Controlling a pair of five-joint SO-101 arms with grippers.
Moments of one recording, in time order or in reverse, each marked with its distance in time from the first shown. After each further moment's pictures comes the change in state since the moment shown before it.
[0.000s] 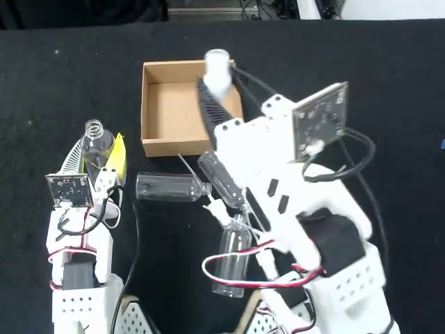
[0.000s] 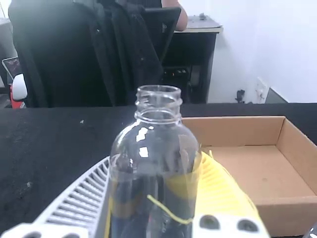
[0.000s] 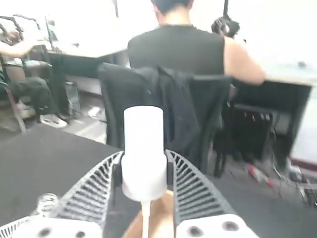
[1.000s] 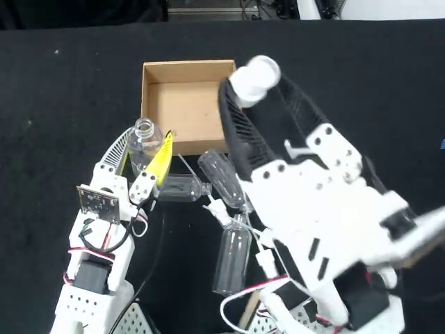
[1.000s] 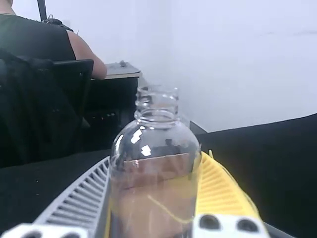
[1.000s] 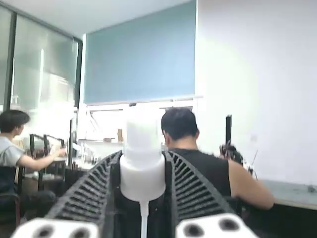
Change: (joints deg) left arm 18.3 -0.2 0.0 -10.1 0.0; right arm -2.3 -16.2 6.1 -18.0 0.2
